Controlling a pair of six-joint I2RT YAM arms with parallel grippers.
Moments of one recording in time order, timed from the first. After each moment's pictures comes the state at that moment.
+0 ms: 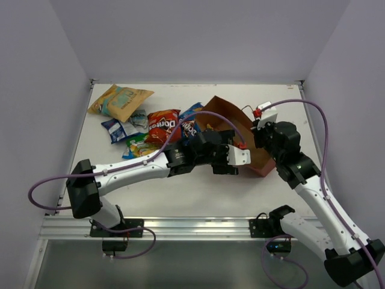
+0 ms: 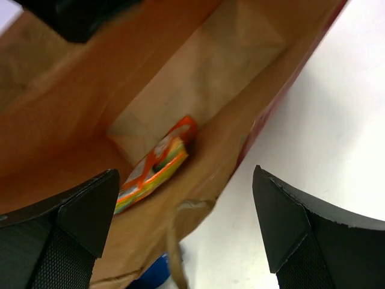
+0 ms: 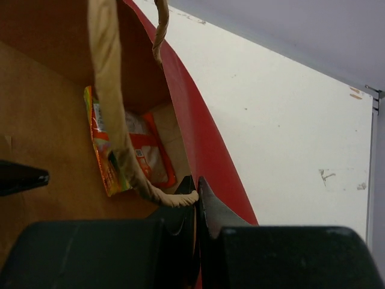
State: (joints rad) left arm -1.12 1.55 1.29 -0.21 0.03 0.57; right arm 0.41 0.86 0.86 -0.32 0.12 -0.15
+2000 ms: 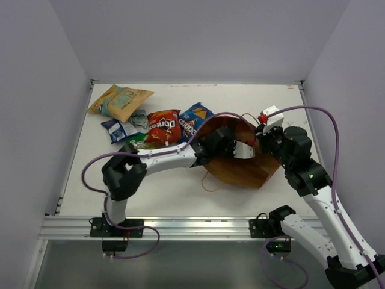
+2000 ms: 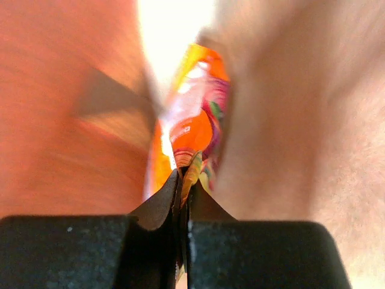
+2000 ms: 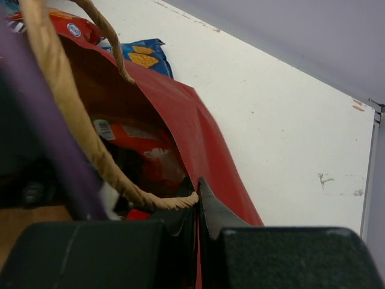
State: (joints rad) left arm -1.03 1.96 1.40 -0.08 -0.10 0.75; right arm 0.41 0.75 0.92 -0.47 0.05 -0.18
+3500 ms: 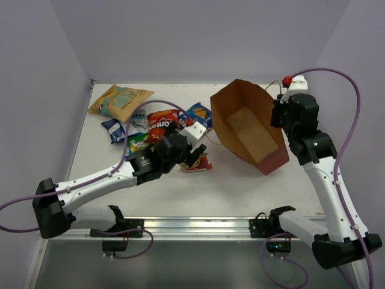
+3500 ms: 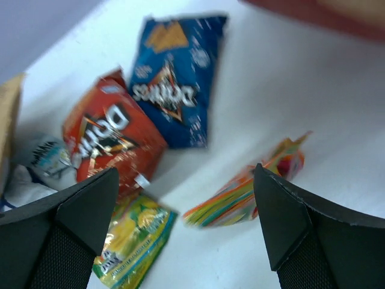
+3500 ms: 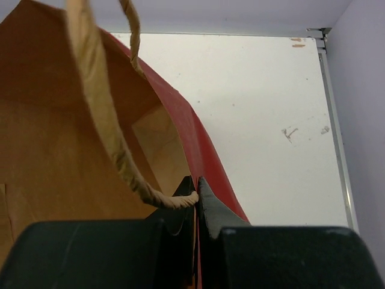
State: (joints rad) left arm -1.02 1.24 0.95 -0.27 -0.48 0.06; right arm 0.25 1.01 1.24 -0.61 0.23 0.07
